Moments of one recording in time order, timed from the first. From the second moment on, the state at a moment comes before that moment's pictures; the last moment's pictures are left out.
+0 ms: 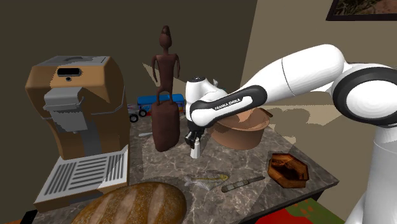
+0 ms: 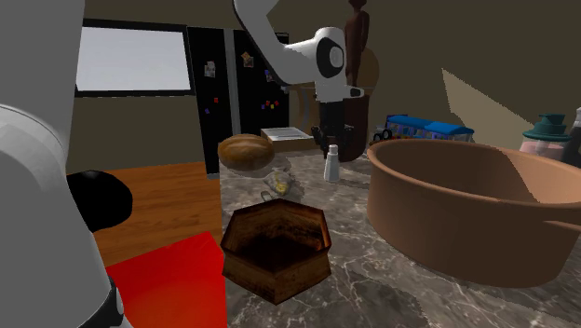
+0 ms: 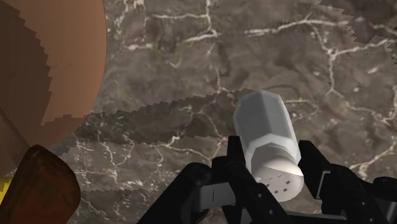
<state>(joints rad) 0.08 0.32 0.17 -1.86 -0.19 2.20 0.06</state>
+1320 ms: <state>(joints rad) 0.08 0.25 0.18 -1.77 -0.16 2.04 0.03</state>
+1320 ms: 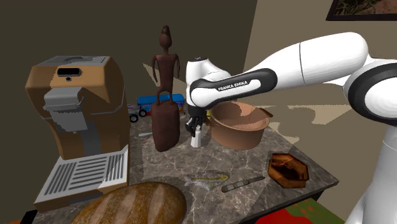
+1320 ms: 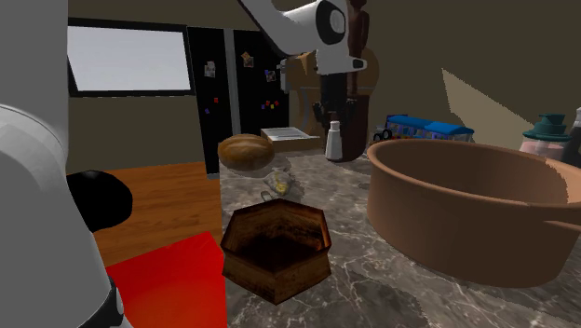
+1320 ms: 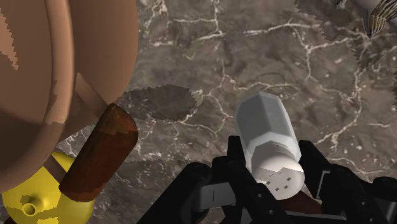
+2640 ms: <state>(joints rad) 0.07 0.16 0.18 -1.64 -0.13 1.82 -0.01</state>
